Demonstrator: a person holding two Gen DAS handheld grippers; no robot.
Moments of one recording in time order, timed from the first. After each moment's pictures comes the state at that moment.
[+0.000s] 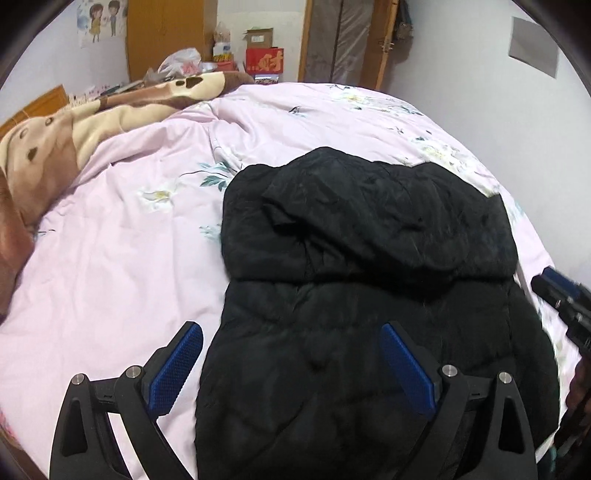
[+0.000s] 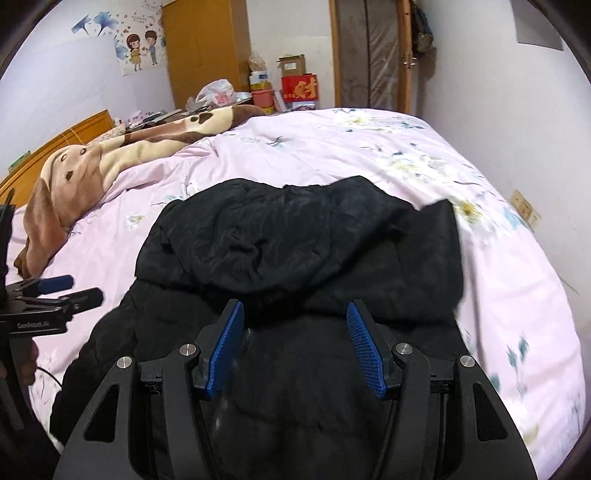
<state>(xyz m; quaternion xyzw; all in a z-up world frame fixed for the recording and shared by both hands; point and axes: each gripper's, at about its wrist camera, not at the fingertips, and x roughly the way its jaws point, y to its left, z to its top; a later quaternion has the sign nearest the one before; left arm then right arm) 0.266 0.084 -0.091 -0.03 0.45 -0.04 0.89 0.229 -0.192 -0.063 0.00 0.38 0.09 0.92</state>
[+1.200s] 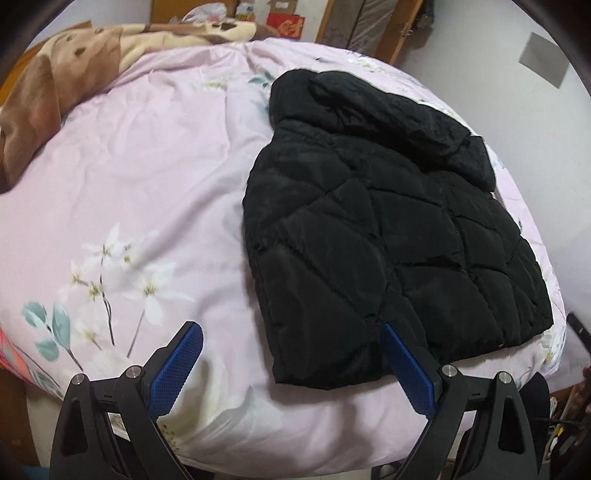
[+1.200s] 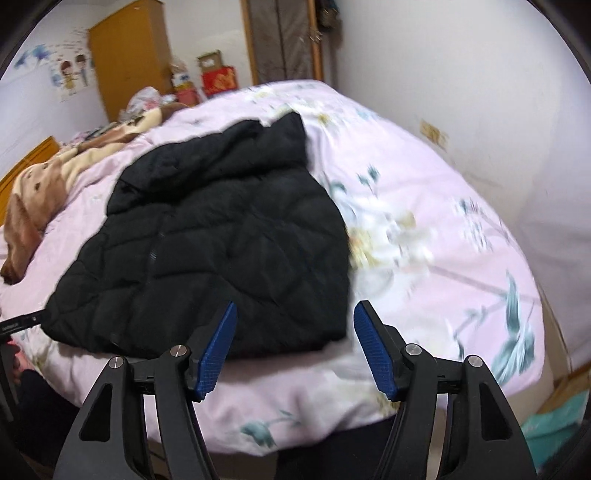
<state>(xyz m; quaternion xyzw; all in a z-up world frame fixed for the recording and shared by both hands) 0.087 0.143 -0.156 -0.09 0.52 -0.05 0.85 0.007 -0.299 -0.095 0.07 0.42 -0.05 0.90</state>
